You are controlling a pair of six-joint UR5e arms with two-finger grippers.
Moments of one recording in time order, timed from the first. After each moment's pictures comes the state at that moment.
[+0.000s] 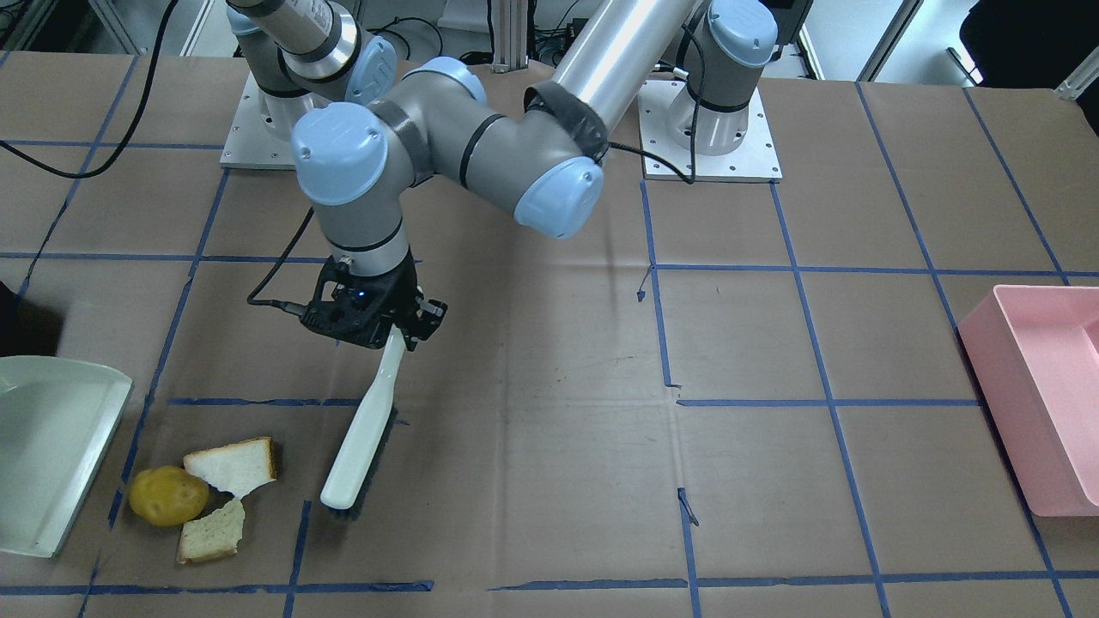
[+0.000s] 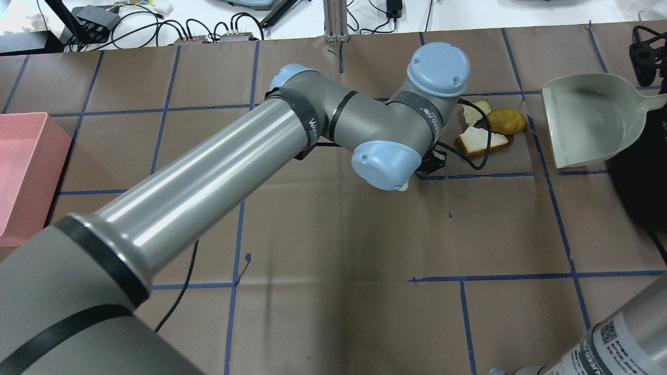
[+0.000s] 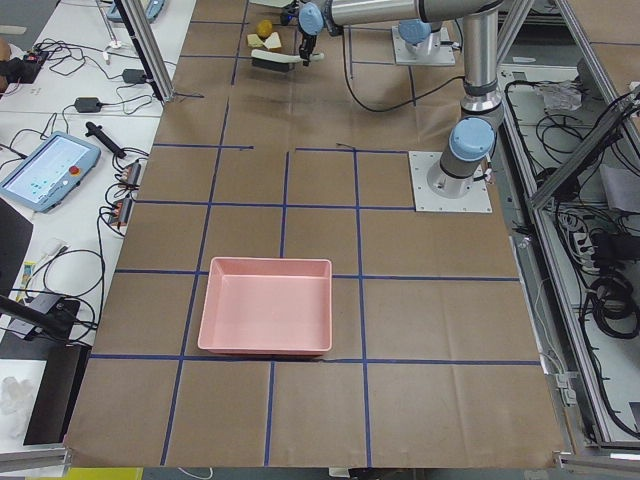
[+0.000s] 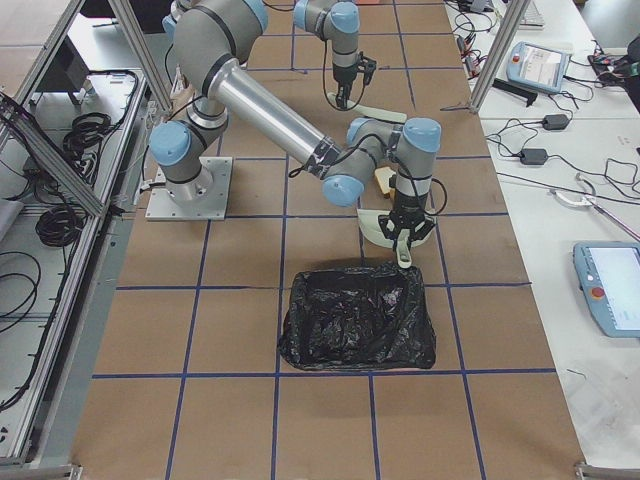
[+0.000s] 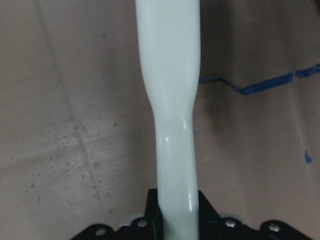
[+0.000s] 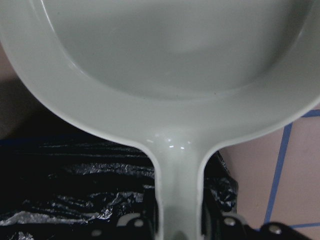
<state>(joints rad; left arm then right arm) -2.20 -2.21 -1.27 -1.20 1.63 -0.32 1.05 -1.08 1.49 -2.18 -1.88 -2.03</state>
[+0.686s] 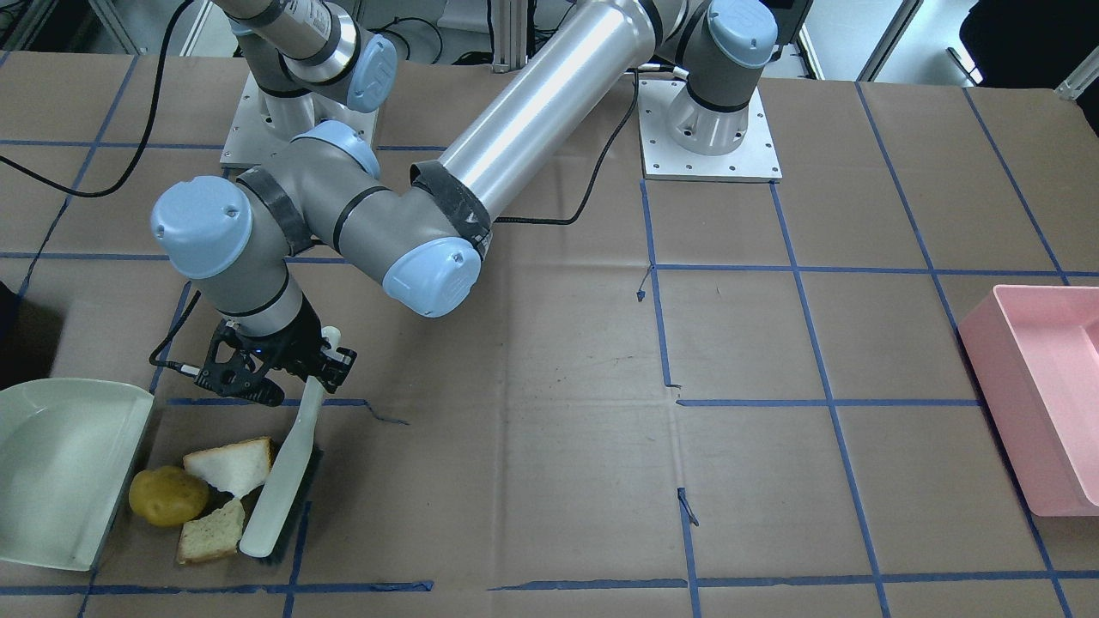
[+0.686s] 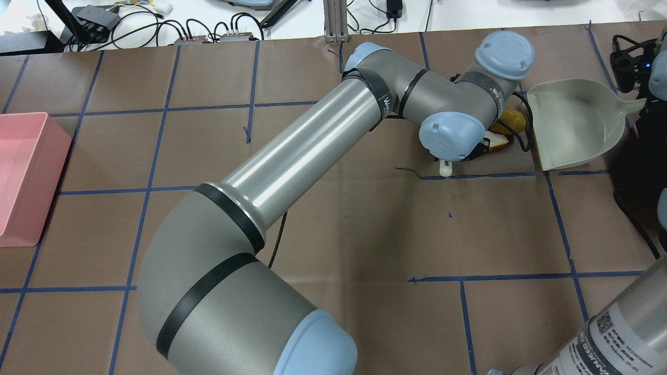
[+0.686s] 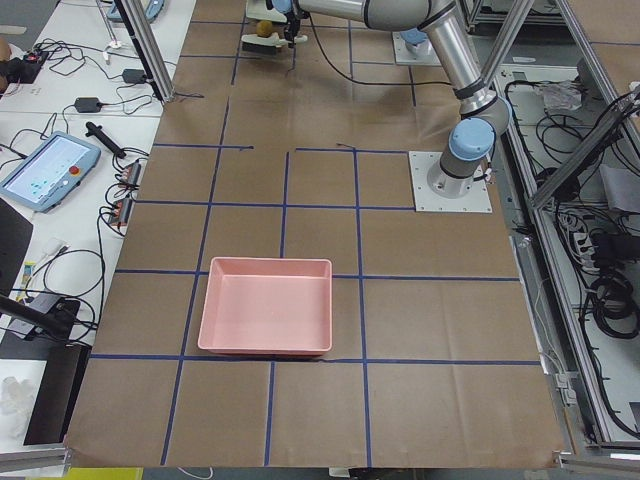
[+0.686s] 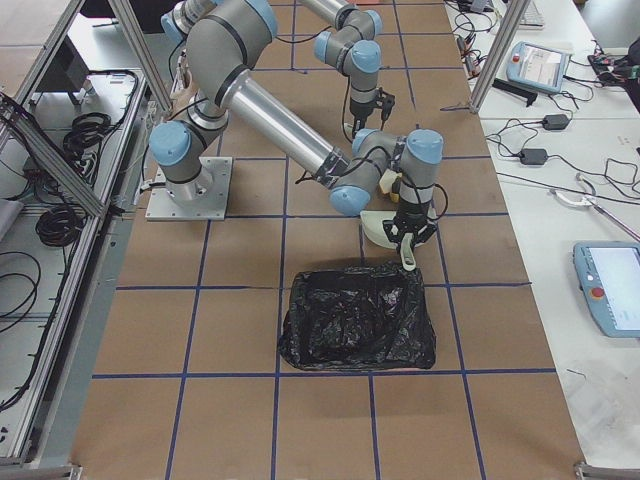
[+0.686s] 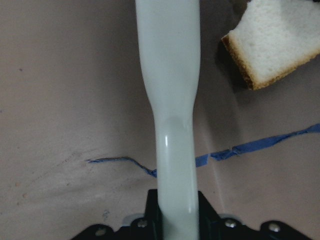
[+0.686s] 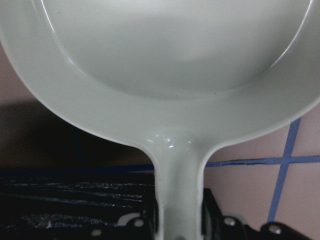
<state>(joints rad) -2.26 -2.48 -0.85 -1.40 1.65 -0.41 1.07 -1.03 1.49 -2.22 -1.83 -2.06</state>
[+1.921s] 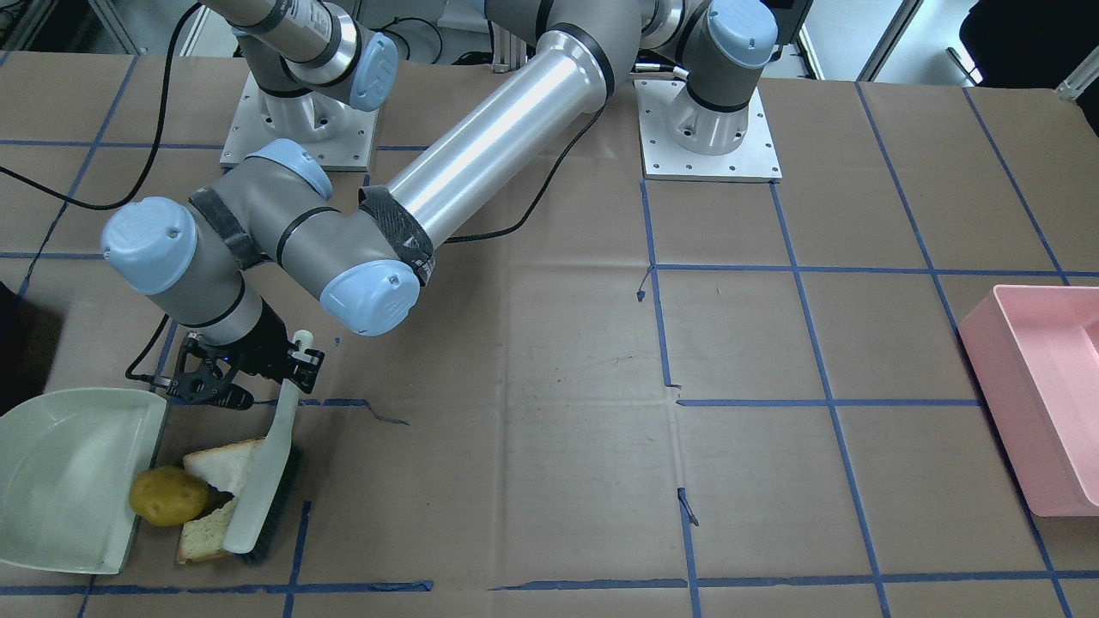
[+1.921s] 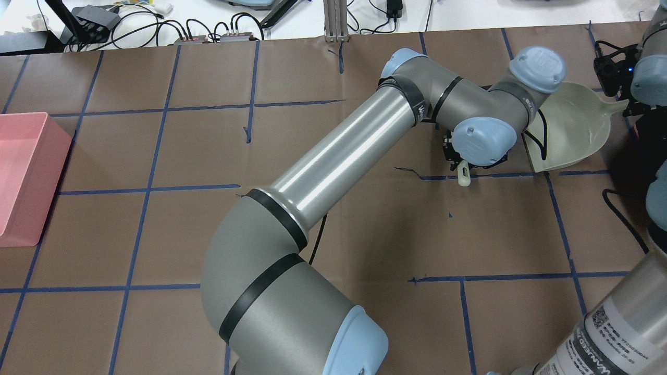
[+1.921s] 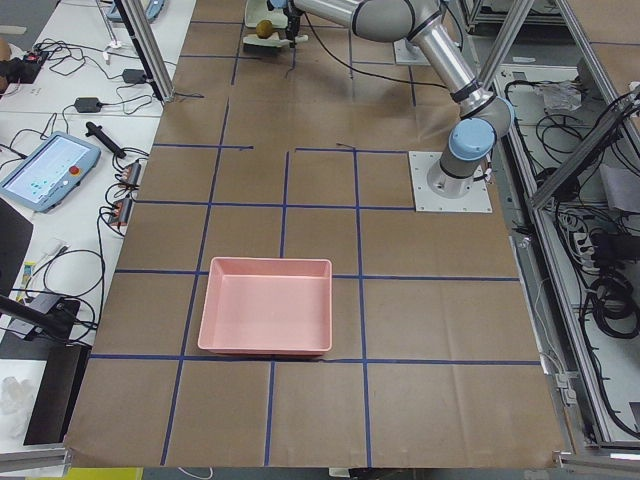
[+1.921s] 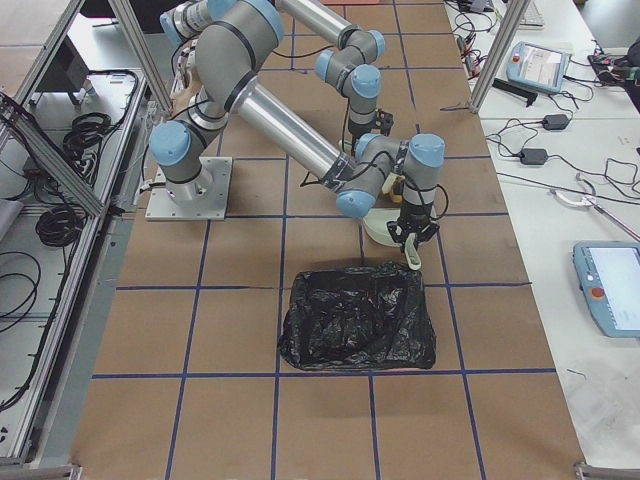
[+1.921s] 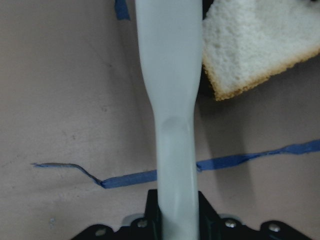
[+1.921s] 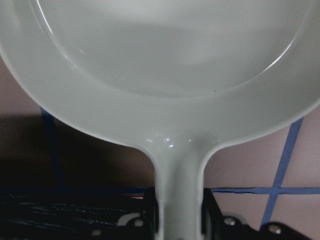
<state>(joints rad) -2.31 -2.62 -0.66 -1.50 1.65 -0.53 1.09 -0.99 1.48 -2.25 -1.82 -2.10</state>
